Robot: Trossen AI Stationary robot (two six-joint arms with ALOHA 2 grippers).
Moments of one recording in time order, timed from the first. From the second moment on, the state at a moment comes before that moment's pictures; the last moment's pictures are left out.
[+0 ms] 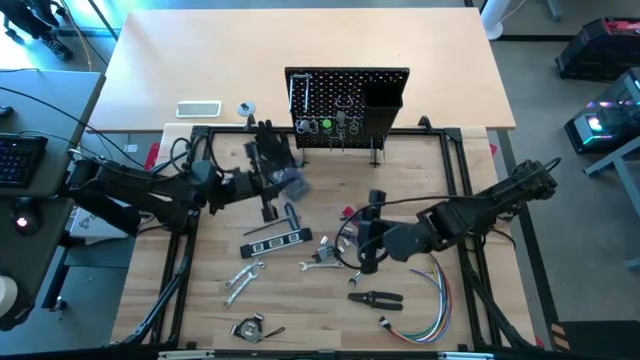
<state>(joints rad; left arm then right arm) -0.10 1.10 0.76 0.64 -0.32 0.49 0.46 1.49 1.43 -0.53 0.65 0.03</state>
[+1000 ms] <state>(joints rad) 0.40 1.24 0.76 0.77 -0.17 0.32 0.75 1.50 1.43 -0.97 1.01 0.55</state>
